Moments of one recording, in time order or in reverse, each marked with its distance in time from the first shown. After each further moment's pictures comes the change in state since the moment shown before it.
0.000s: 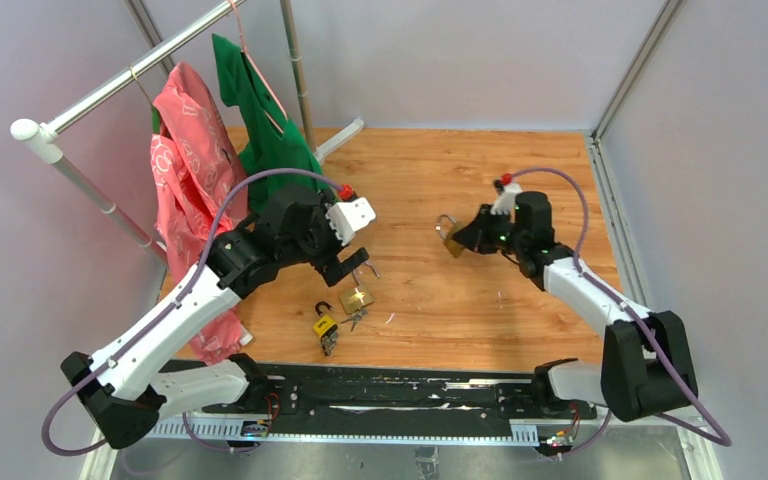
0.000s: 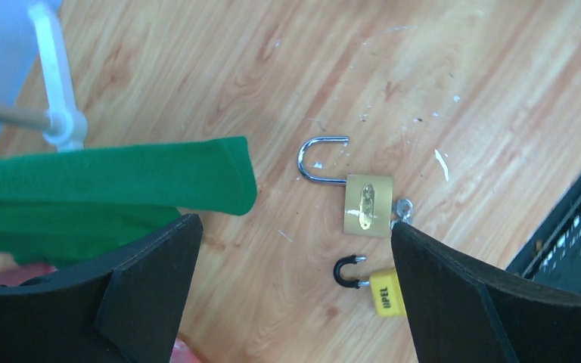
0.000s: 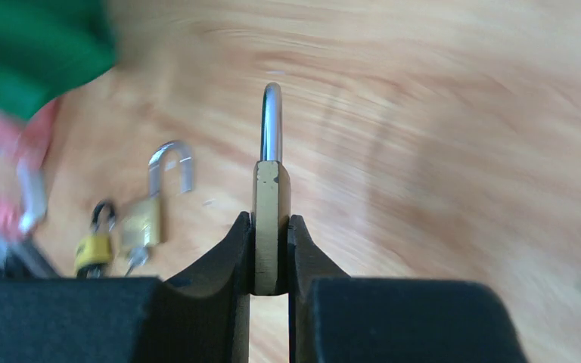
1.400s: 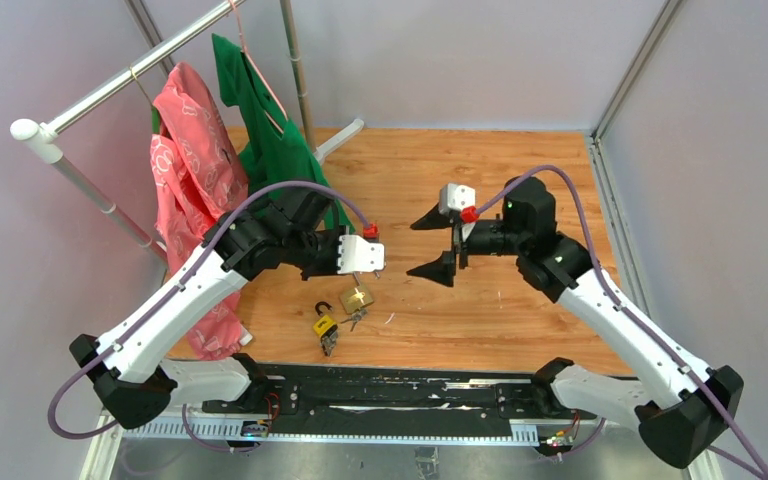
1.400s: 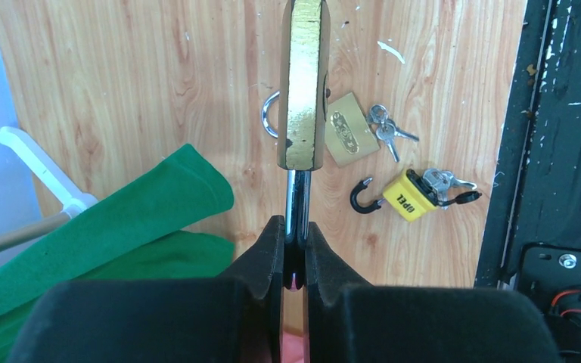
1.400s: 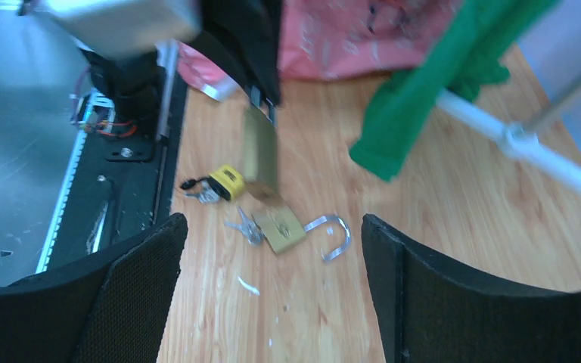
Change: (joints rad) left arm -0.022 0.103 0.180 -0.346 0.146 0.431; right arm 0.193 -0.195 0.267 -0.277 -0.368 -0.586
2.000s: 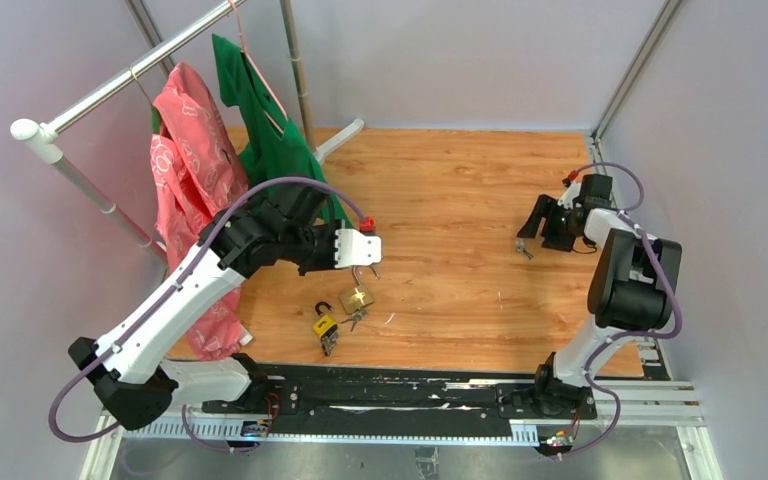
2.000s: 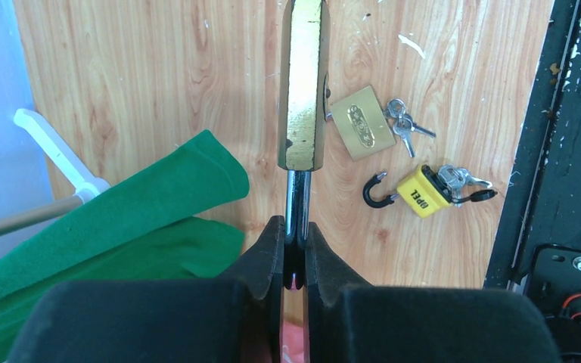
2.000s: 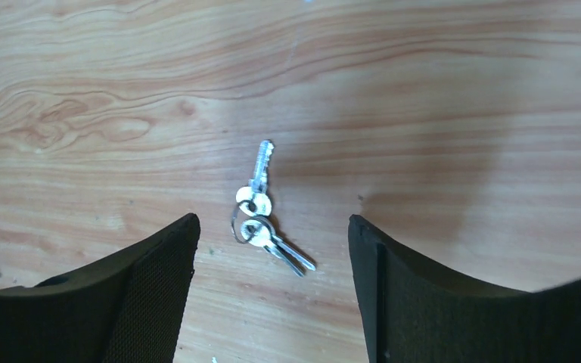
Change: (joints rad) left arm 0.032 0.000 0.016 0.000 -0.015 0.001; right arm -0.792 0.684 0.014 -0.080 0.400 0.418
